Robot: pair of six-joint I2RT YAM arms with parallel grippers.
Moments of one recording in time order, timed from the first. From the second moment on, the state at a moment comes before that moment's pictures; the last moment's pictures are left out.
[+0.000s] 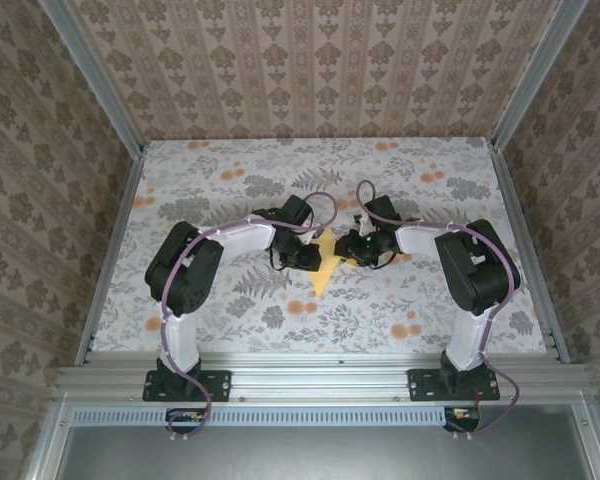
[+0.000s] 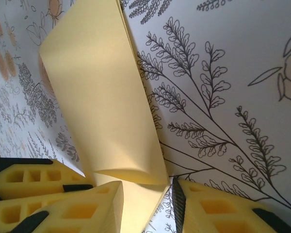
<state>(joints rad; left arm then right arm) -0.70 1.95 1.25 -0.54 0.39 -0.32 0.35 1.87 0.99 -0.19 -0.55 0.68</state>
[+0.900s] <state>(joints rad) -0.69 1.96 1.24 -0.52 0.40 -0.31 0.38 1.80 0.99 -0.25 -0.51 0.66</state>
